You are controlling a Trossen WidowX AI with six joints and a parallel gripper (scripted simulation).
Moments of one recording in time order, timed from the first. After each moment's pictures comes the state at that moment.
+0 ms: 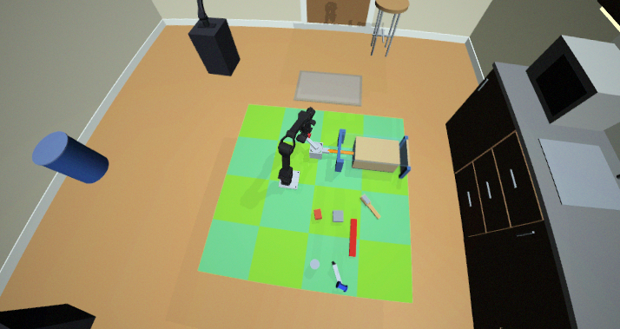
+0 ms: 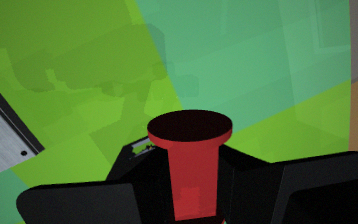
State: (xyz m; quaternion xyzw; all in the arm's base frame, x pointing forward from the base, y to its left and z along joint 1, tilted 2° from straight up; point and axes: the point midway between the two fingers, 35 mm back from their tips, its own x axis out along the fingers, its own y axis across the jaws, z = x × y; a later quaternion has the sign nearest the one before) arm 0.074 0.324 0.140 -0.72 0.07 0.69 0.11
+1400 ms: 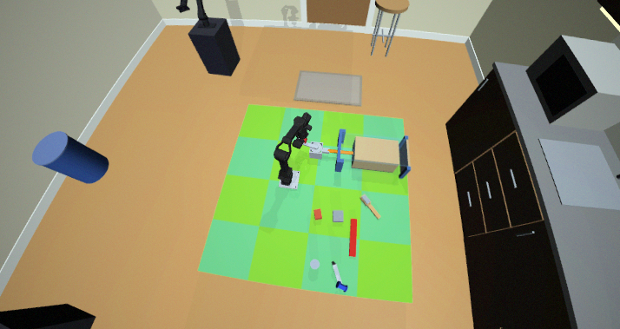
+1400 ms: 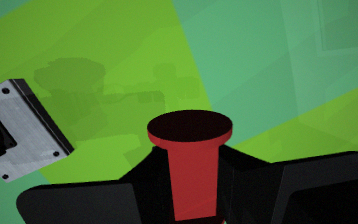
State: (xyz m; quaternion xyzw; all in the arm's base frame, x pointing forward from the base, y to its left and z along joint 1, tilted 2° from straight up) arm 0.057 0.278 0.138 -0.71 0.07 0.69 0.11
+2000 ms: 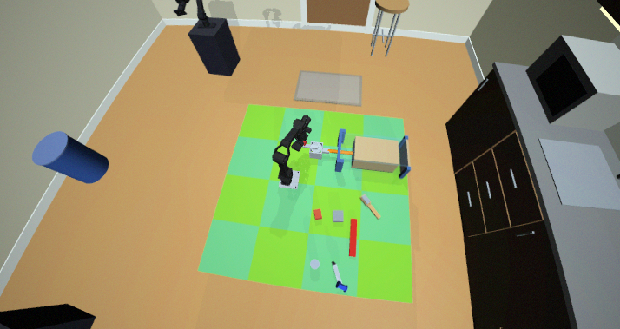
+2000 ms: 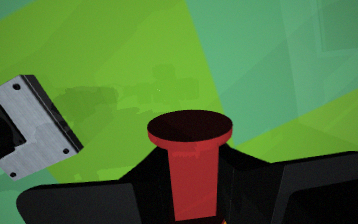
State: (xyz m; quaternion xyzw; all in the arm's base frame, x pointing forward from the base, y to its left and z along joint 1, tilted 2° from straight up) arm 0.056 0.259 0.137 -0.71 0.07 0.69 0.11
